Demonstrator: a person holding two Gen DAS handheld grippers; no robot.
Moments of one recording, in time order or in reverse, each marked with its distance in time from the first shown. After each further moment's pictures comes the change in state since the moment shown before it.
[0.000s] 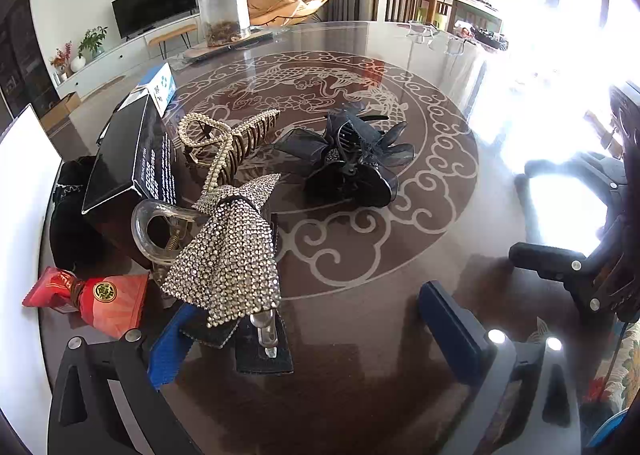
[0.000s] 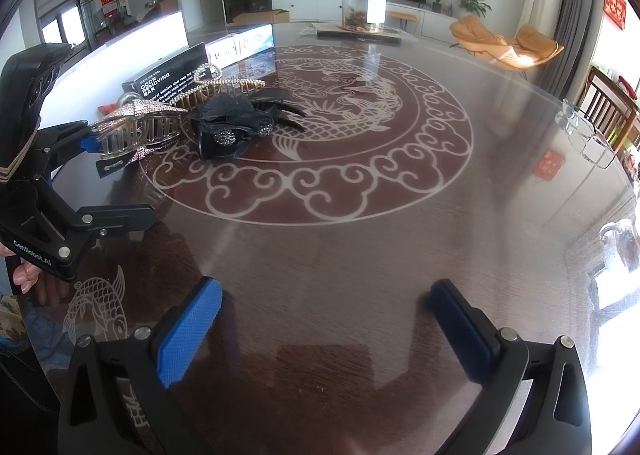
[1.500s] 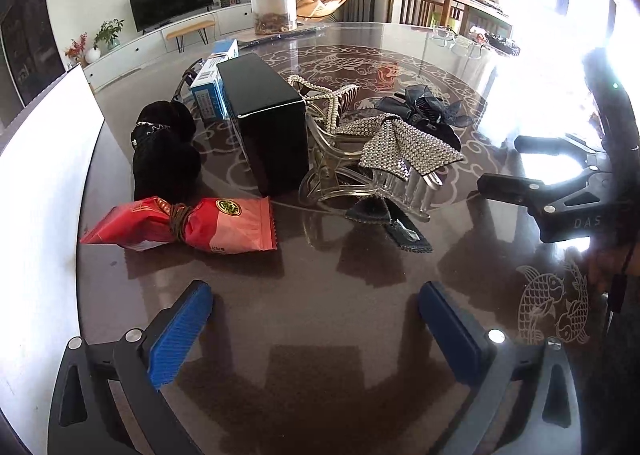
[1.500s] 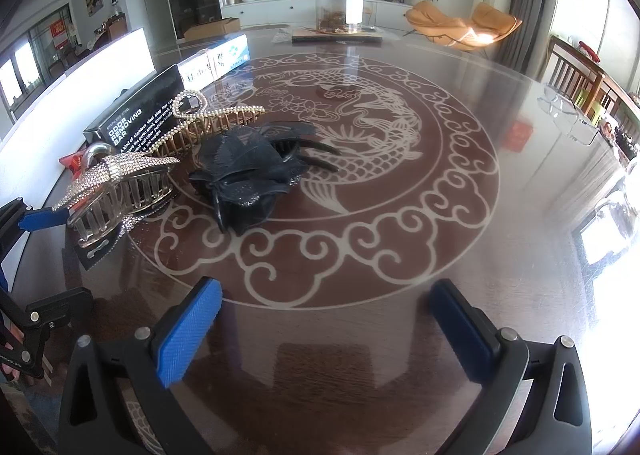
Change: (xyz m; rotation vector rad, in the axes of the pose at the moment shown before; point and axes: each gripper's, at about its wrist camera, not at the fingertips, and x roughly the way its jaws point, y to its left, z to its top) left arm -0.029 0.062 -0.043 -0.041 -0.006 0.030; right arm 0.027 0.047 0.041 0.163 0.002 -0.115
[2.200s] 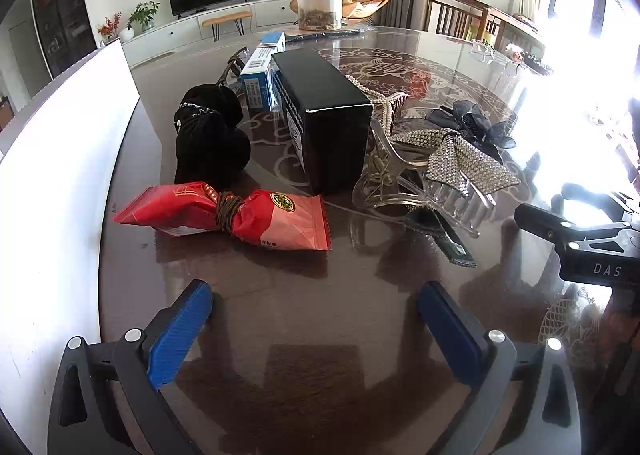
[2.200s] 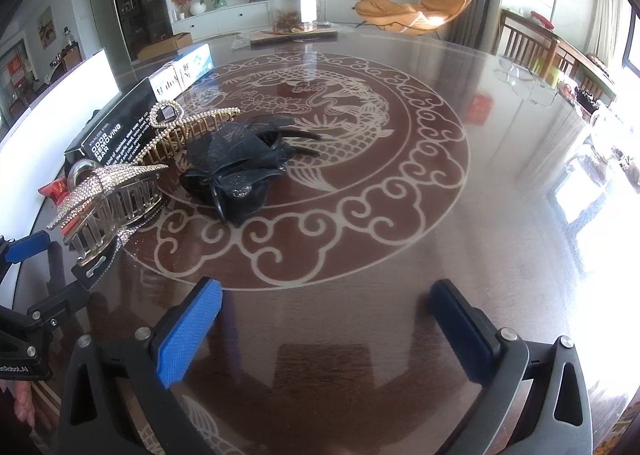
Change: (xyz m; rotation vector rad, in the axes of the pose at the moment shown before) left arm 0.001 0.016 -0.001 -0.100 0.004 0.068; right arm -0.010 0.012 -0.012 0.159 0.000 -0.110
